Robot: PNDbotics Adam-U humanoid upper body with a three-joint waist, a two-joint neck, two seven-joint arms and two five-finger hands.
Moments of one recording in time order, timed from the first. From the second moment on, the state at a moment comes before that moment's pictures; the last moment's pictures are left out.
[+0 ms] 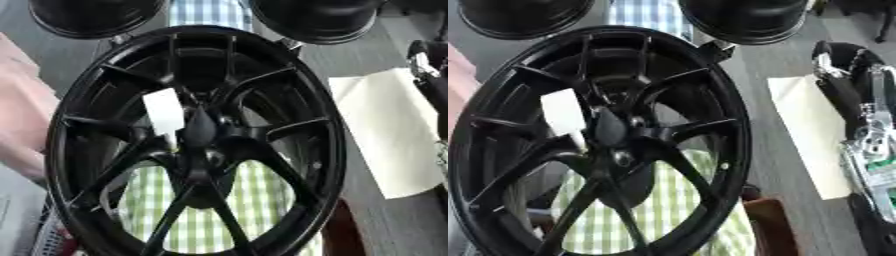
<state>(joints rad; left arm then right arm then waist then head) -0.39 1.00 0.20 -1.14 0.04 -0.17 -0.24 -0.25 -0.46 -0.20 -1.82 -0.12 0.13 -0.38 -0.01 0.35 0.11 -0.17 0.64</state>
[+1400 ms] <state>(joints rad) -0.33 0.79 0.29 -1.45 0.14 -0.15 -0.13 -0.26 -0.45 -0.18 -1.83 -0.13 0.13 -0.37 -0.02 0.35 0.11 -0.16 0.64</state>
